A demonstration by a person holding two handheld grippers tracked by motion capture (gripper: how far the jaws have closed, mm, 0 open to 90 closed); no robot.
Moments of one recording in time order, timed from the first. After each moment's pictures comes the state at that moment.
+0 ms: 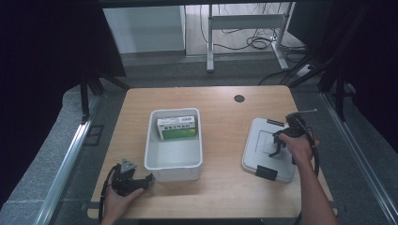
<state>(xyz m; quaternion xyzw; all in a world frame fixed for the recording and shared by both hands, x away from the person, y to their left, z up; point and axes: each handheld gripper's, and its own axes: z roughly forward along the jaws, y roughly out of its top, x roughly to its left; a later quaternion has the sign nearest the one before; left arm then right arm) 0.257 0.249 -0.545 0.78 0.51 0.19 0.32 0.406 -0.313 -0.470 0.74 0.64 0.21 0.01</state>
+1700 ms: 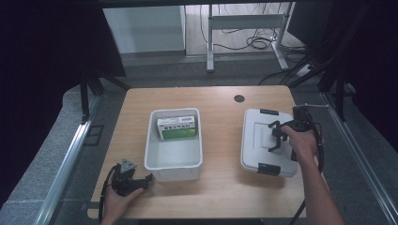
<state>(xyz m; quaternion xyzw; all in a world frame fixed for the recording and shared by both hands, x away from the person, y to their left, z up) 0.257 0.250 -0.545 0.78 0.51 0.19 0.32 0.384 -0.303 -0.413 0.75 0.59 0.30 -0.02</state>
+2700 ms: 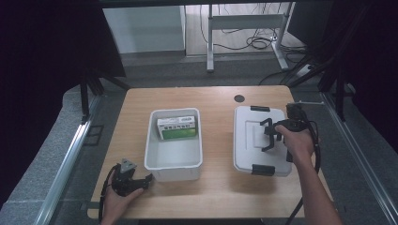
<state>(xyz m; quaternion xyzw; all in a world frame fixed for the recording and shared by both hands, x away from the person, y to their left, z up) 0.257 0.250 -0.545 0.78 0.51 0.19 0.32 0.369 -0.275 -0.388 0.71 0.62 0.33 -0.03</state>
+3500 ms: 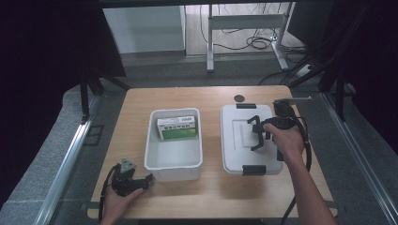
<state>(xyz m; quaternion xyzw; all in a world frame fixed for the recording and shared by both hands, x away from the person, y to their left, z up) 0.257 0.250 -0.545 0.78 0.51 0.19 0.32 0.365 -0.237 -0.368 0.67 0.66 0.34 -0.04</state>
